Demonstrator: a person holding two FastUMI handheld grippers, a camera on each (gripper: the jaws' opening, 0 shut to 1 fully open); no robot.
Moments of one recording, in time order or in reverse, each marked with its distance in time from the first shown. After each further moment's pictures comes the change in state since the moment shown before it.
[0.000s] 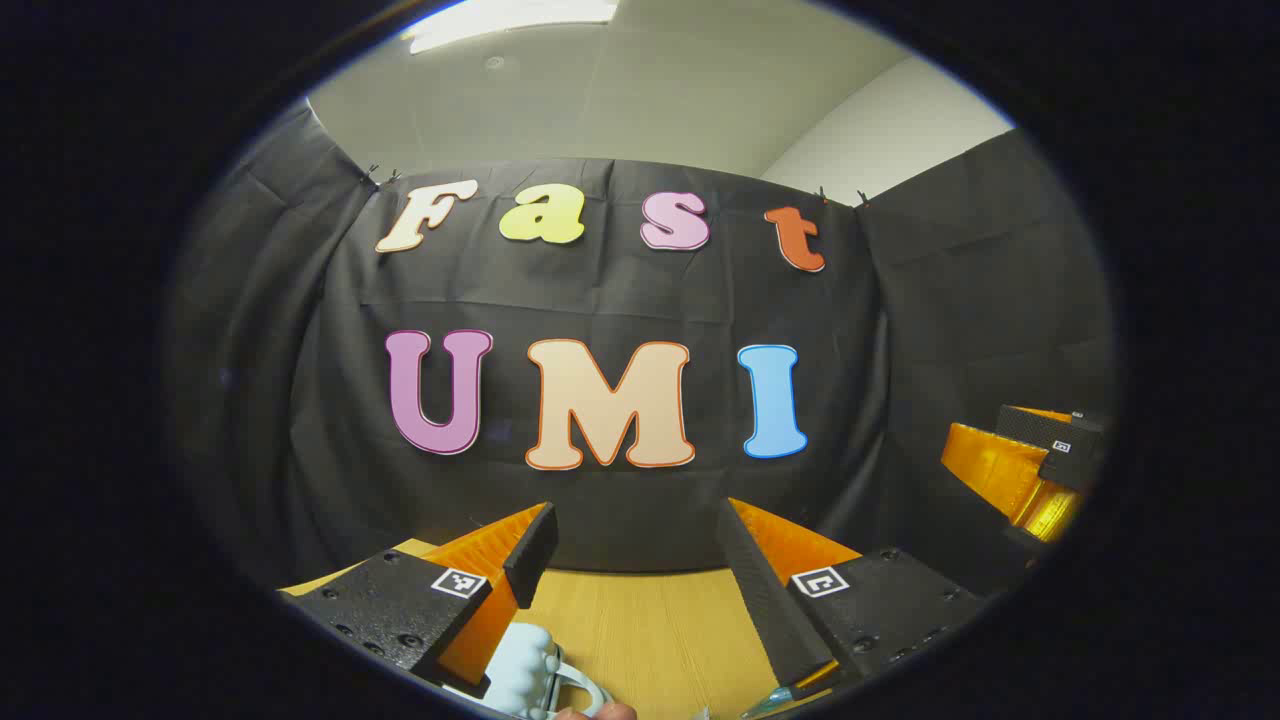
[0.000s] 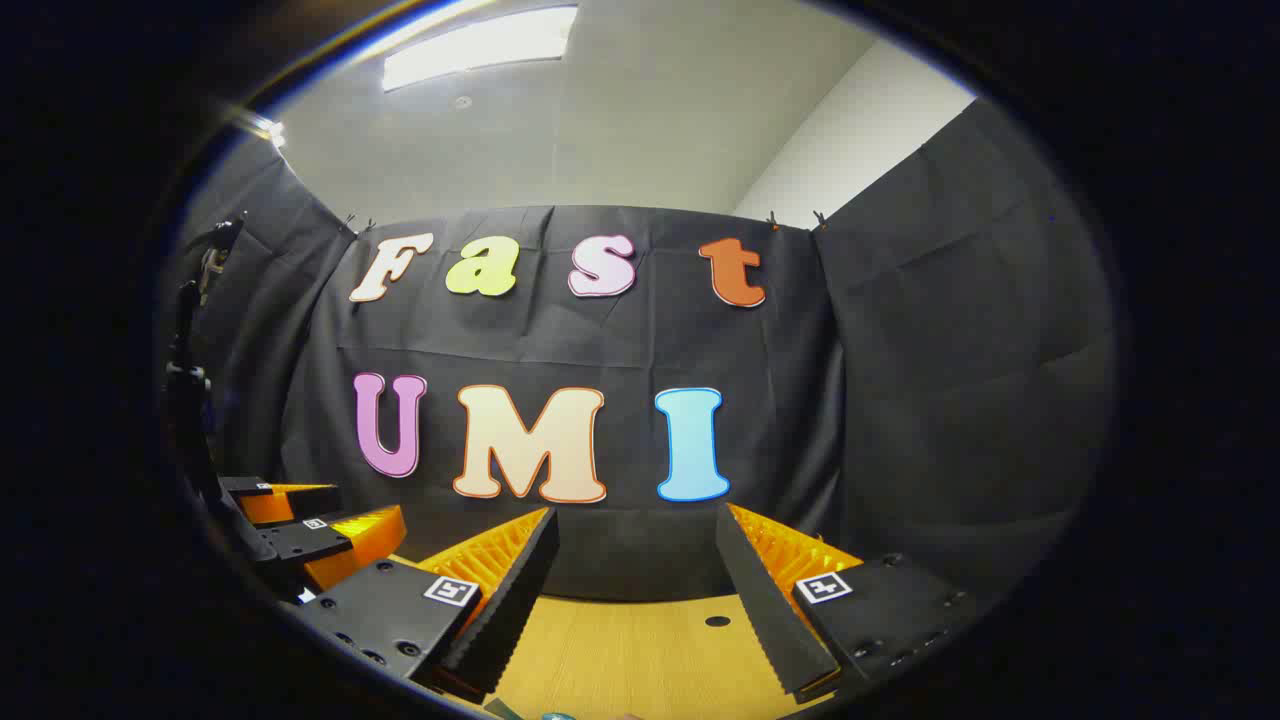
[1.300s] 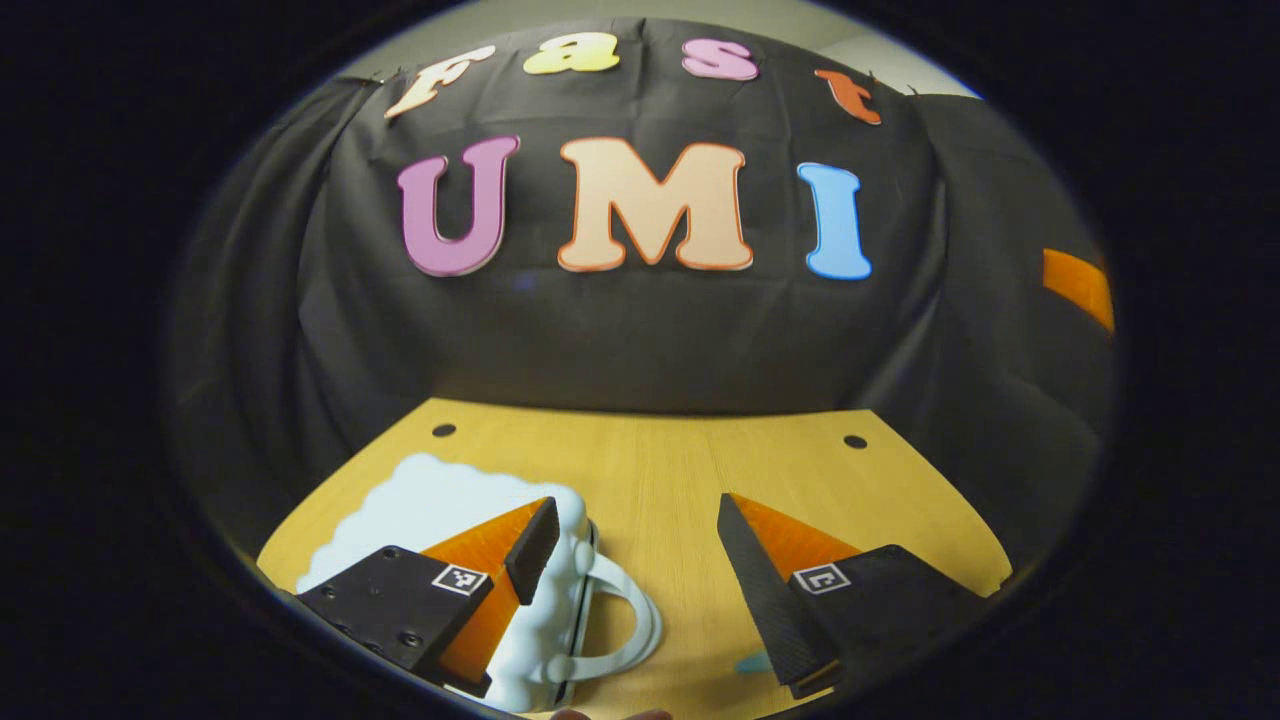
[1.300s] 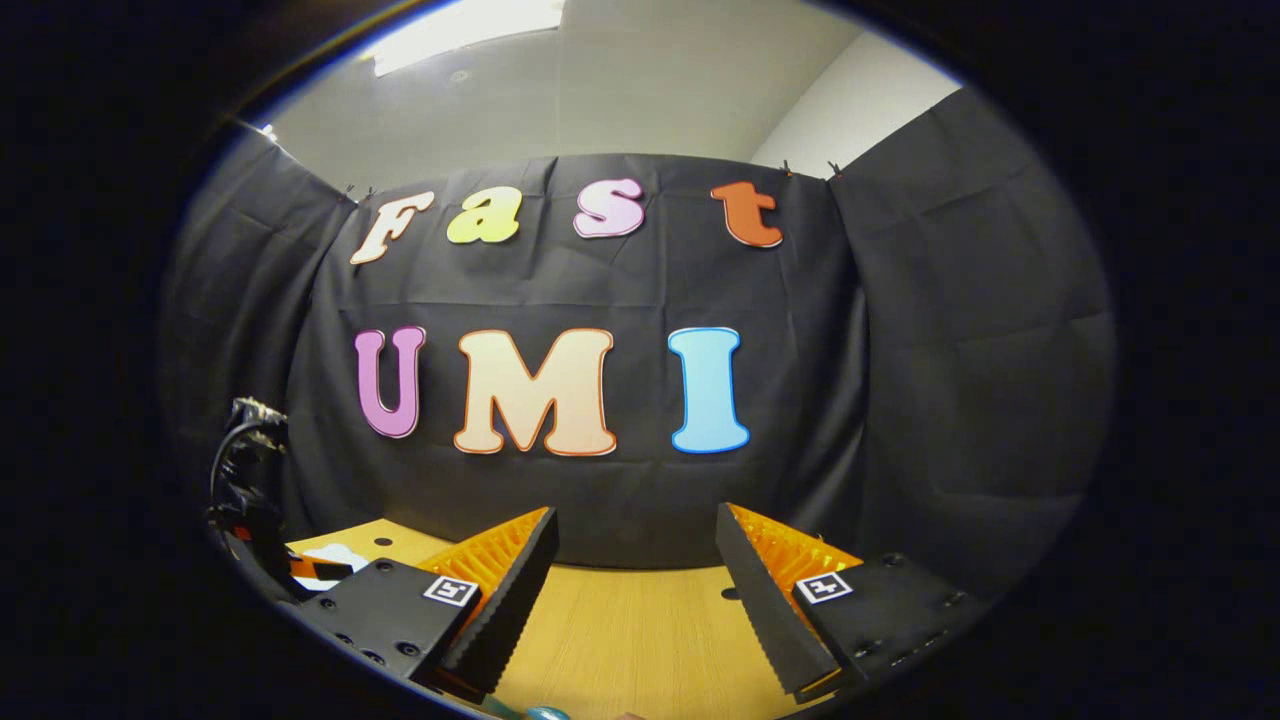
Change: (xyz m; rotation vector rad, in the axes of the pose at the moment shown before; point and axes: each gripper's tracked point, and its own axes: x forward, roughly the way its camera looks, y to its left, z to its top) left arm -0.007 0.047 -0.215 -0.043 0.548 0.075; right arm 0.035 0.003 -0.080 0.005 0.157 0.032
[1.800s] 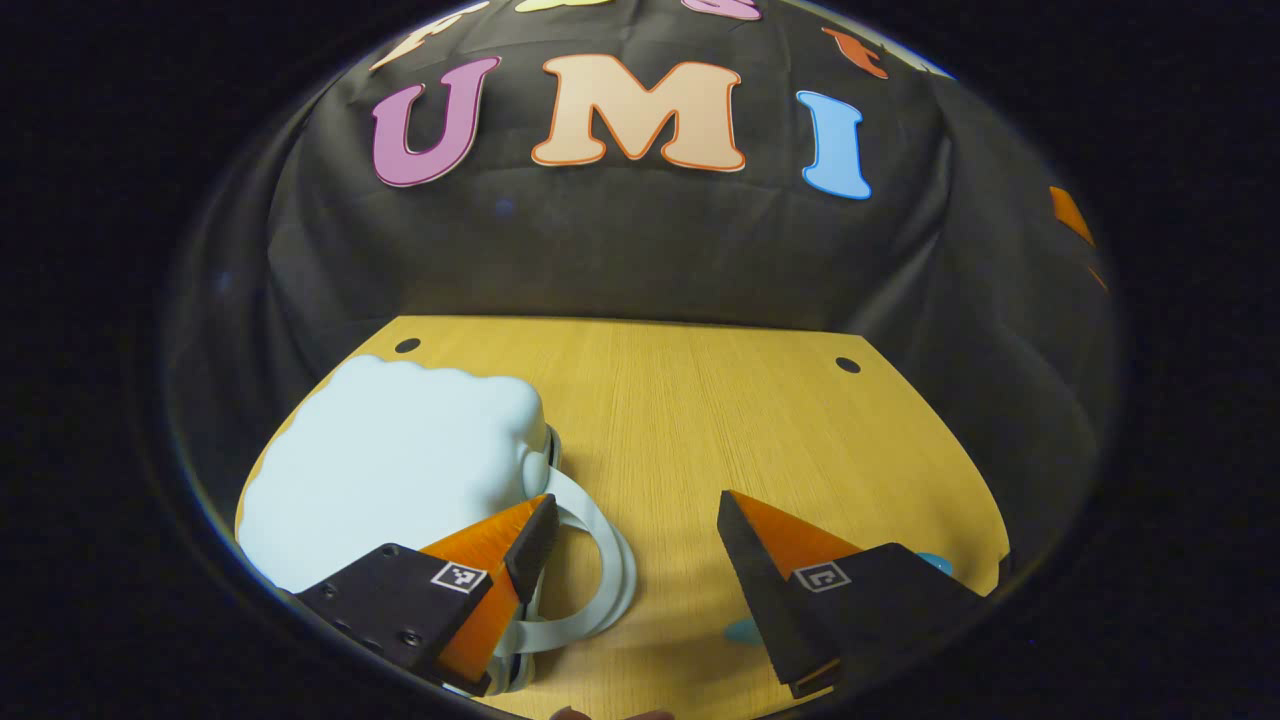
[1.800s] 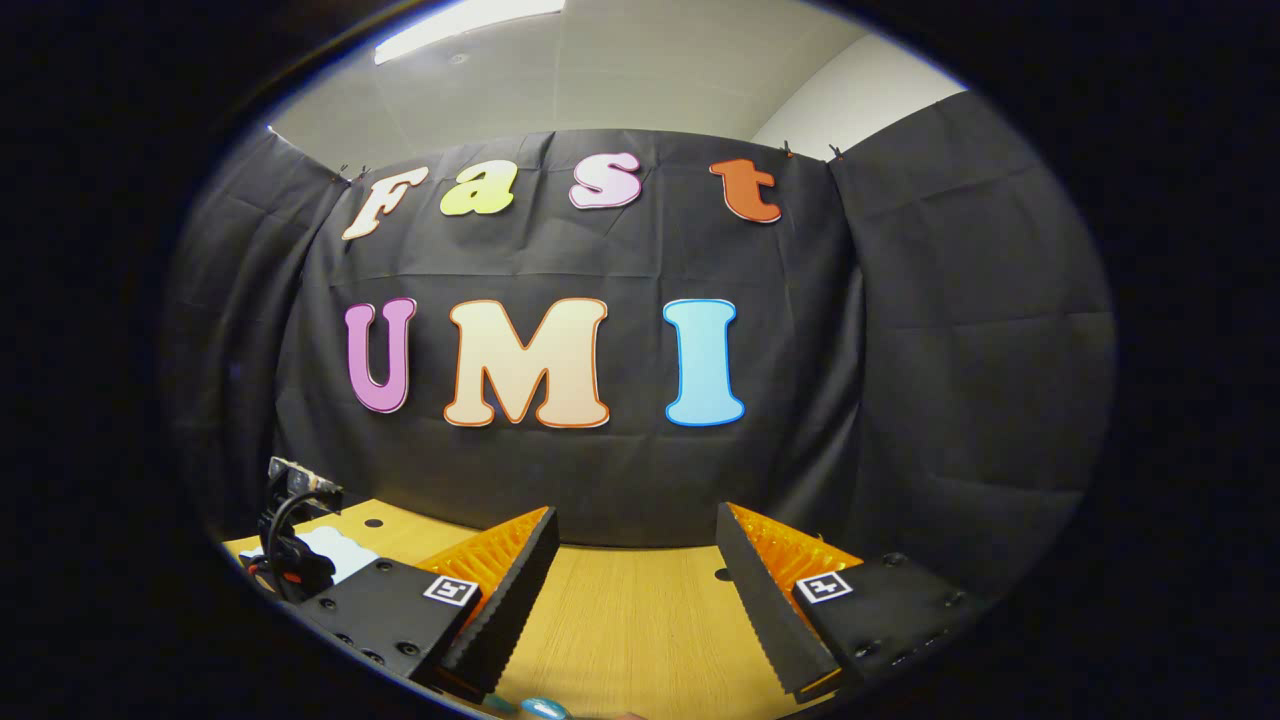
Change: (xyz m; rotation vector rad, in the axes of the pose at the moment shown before) left arm 0.020 -0.018 -0.071 -0.019 0.231 -0.046; right arm 0.004 0.000 -0.022 -0.017 0.062 -0.020
